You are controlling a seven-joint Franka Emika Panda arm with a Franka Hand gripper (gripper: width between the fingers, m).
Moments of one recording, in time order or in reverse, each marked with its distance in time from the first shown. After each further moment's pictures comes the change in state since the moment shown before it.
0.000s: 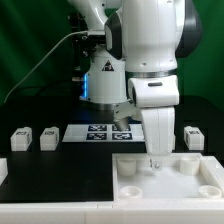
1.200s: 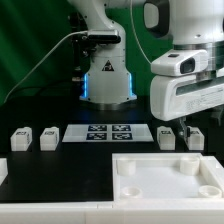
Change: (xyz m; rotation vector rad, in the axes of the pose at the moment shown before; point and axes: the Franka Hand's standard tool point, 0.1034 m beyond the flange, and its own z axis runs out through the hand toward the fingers) arm 0.099 -0.039 -0.035 0.020 0.031 1.102
